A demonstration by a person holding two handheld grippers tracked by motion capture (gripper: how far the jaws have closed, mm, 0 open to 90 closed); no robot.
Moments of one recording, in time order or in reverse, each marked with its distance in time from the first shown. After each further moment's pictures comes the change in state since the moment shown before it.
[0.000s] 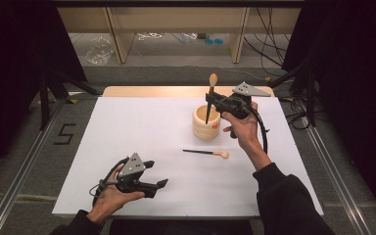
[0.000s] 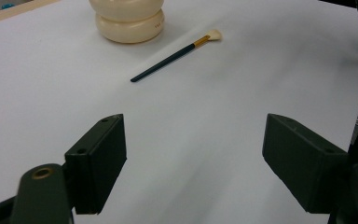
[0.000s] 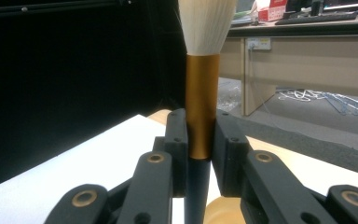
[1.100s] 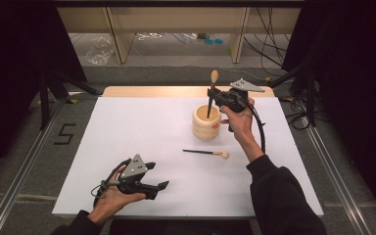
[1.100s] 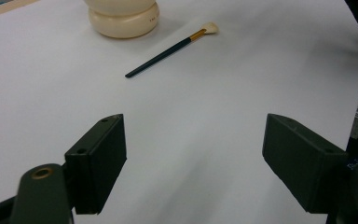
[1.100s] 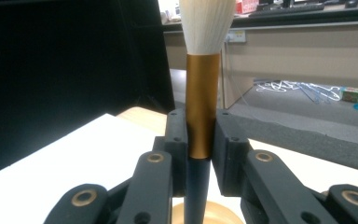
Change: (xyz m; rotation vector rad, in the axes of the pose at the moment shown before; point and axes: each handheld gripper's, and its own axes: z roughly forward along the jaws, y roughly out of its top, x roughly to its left) left arm -0.002 -0.001 0.003 0.009 -0.002 0.030; right arm -0.032 -0.012 0.030 0.010 -0.097 0.011
